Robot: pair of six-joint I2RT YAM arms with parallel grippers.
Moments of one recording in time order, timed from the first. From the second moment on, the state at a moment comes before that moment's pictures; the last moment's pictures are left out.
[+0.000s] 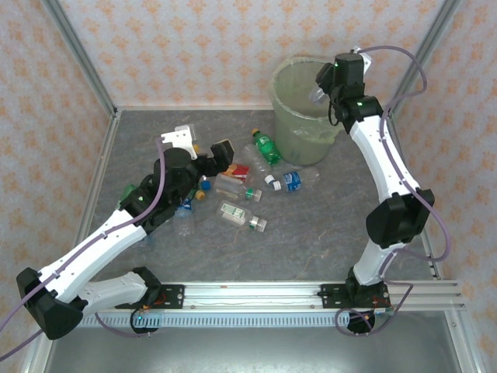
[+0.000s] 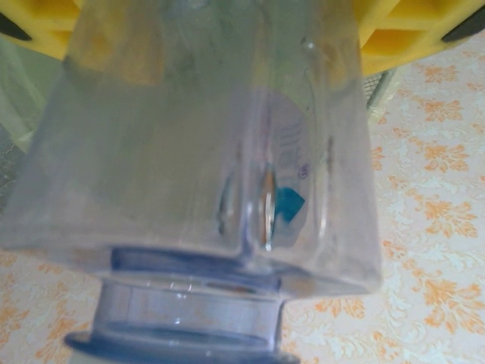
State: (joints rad) left arm -0.64 1.05 1.03 -0.24 -0.35 -0.60; right arm 0.22 1.77 1.89 -0.50 0.28 0.60
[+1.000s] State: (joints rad) left arm -0.64 1.03 0.96 -0.33 -0.35 -0.76; right arm 0.39 1.60 1.82 -0.56 0.20 0.49
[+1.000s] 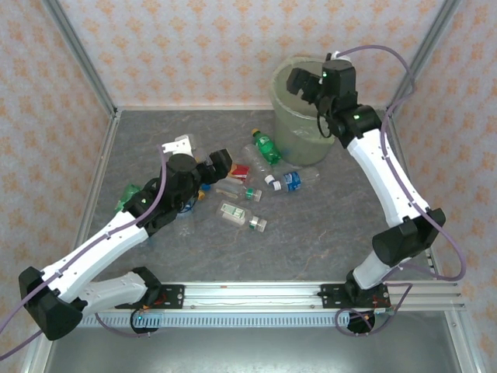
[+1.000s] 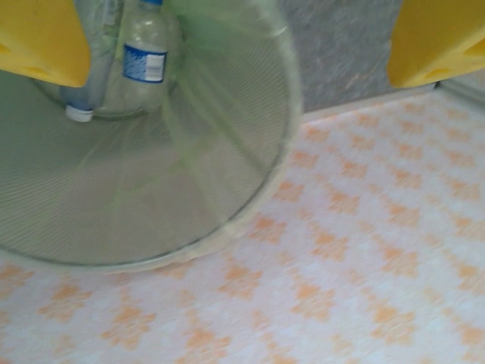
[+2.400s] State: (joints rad) left arm -0.47 0.63 0.81 -0.69 -0.16 -0.84; right arm 0.97 1.80 1.36 -0.60 0.14 0.36
